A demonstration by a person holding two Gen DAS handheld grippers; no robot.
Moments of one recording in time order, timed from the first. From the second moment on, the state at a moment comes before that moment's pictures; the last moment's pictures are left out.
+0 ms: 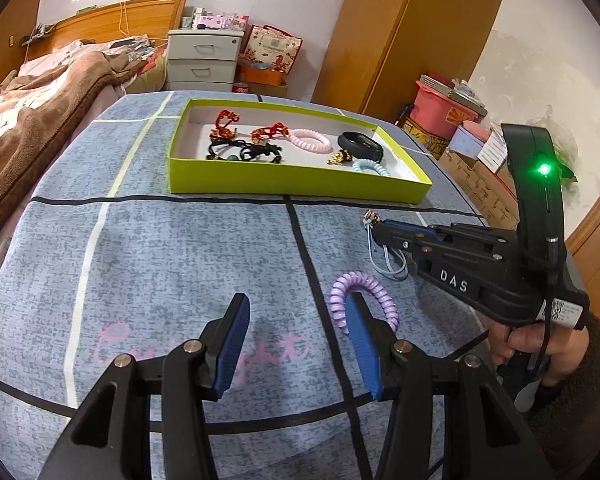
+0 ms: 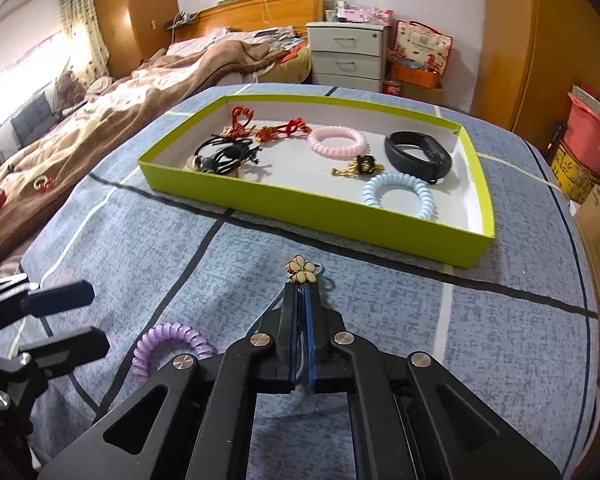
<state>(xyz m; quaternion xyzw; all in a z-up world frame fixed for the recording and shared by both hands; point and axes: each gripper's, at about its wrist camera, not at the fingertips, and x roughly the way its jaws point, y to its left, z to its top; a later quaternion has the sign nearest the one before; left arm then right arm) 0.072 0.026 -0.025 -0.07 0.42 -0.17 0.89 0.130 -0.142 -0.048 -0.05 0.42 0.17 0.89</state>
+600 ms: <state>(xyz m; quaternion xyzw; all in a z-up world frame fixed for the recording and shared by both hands) 0.081 -0.010 -0.035 0.01 0.43 -0.15 0.89 0.104 -0.166 -0.023 -0.02 0.39 0.19 0.90</state>
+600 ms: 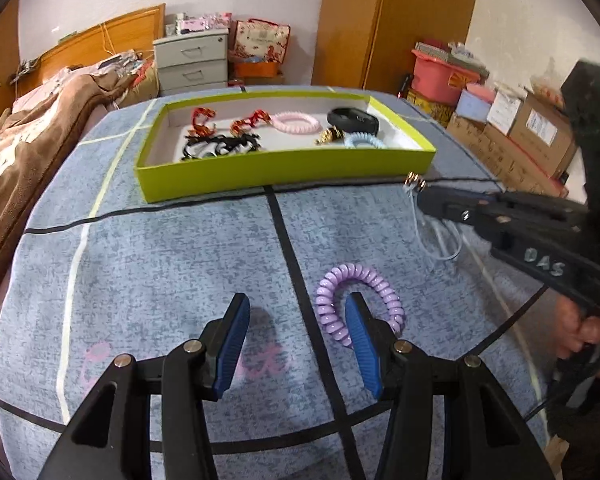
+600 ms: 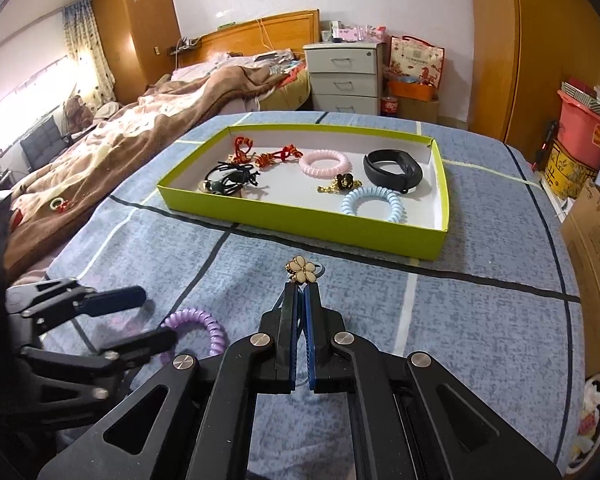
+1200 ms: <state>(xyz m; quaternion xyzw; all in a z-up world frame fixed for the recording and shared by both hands) 0.079 -0.018 -0.038 0.02 0.43 -0.15 0.89 0.096 -0.173 -0.022 -0.01 0.39 0.19 0.90</state>
